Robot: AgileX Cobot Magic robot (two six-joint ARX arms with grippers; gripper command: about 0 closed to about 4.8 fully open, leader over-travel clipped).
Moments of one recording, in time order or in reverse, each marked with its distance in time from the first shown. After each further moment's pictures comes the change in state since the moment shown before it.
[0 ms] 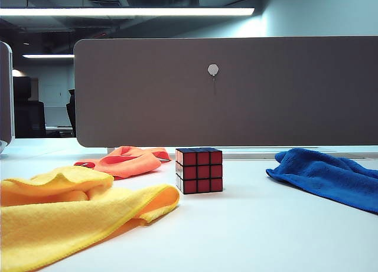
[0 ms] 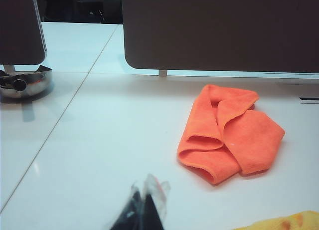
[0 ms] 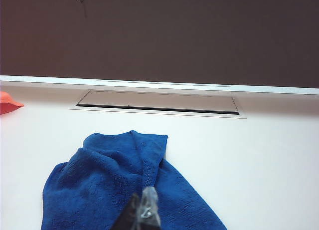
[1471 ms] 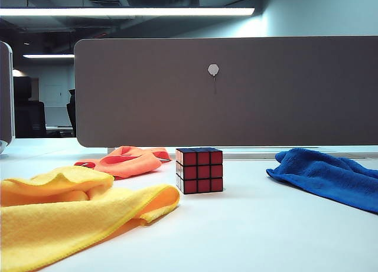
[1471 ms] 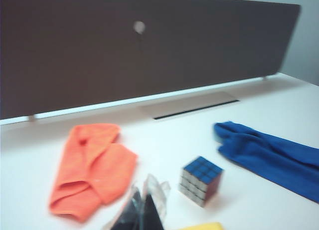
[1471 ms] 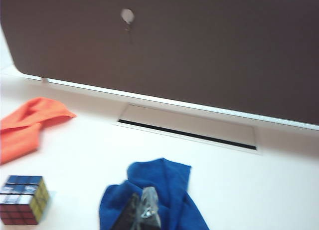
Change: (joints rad) left arm 0.000 0.032 0.465 -0.405 0.486 -0.018; right arm 0.000 0.336 0.735 -0.528 -0.146 -0.076
